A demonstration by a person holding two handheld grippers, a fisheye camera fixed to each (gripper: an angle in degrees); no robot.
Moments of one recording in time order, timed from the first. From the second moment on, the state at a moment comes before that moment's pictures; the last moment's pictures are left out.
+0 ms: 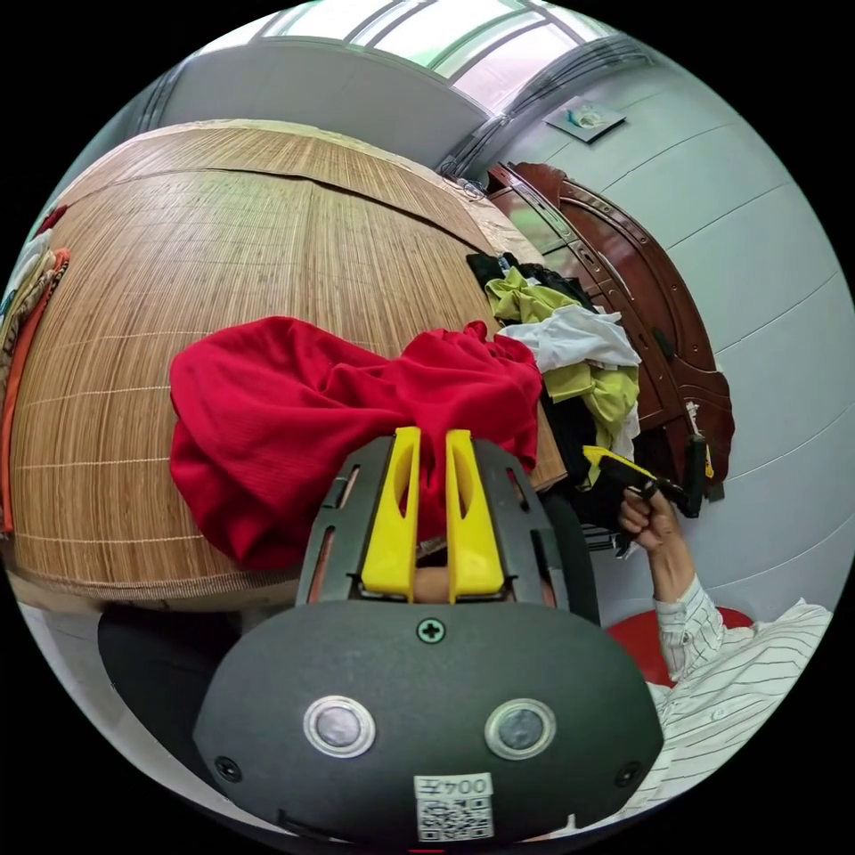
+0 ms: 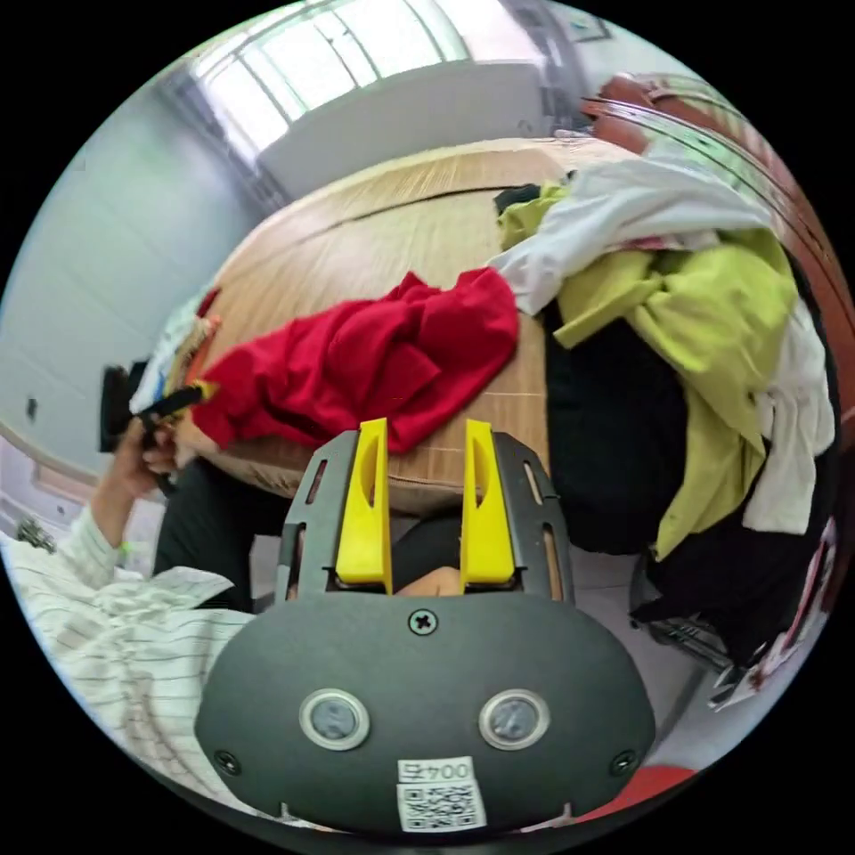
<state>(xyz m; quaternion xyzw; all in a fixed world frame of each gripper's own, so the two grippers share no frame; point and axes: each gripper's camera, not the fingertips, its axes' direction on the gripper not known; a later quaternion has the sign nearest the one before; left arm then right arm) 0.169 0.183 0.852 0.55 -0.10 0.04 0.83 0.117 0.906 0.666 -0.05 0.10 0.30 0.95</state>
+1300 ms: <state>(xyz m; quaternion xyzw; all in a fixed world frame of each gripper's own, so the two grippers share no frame) 0.257 0.389 0.878 0.64 -0.19 0.20 0.72 0.086 0.883 0.234 0.40 -0.17 0.13 0.89</state>
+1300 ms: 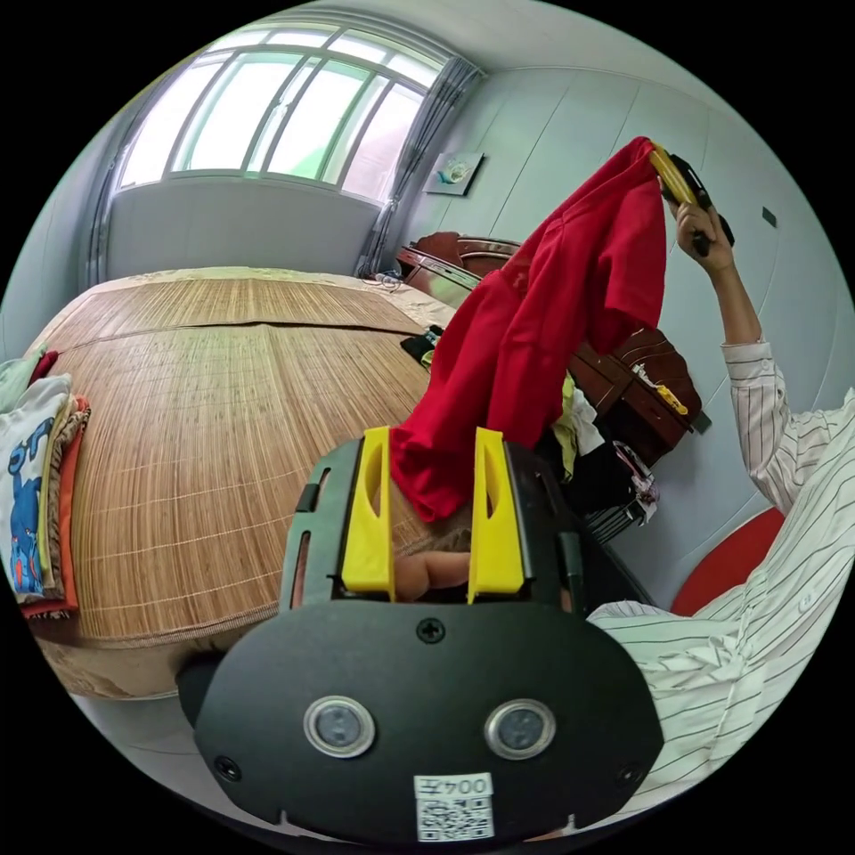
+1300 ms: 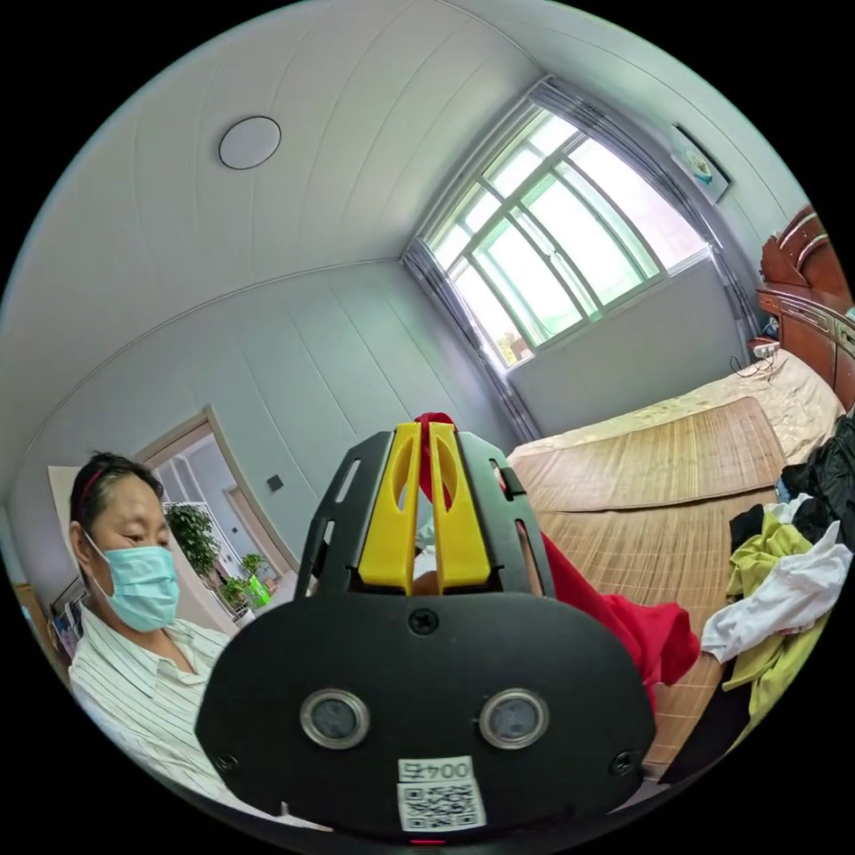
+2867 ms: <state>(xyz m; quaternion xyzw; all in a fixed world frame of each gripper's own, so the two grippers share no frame) 0.348 0.419 0.792 0.52 -0.11 0.28 0.80 0.052 0.939 0.169 0.43 -0.07 0.11 0.90</state>
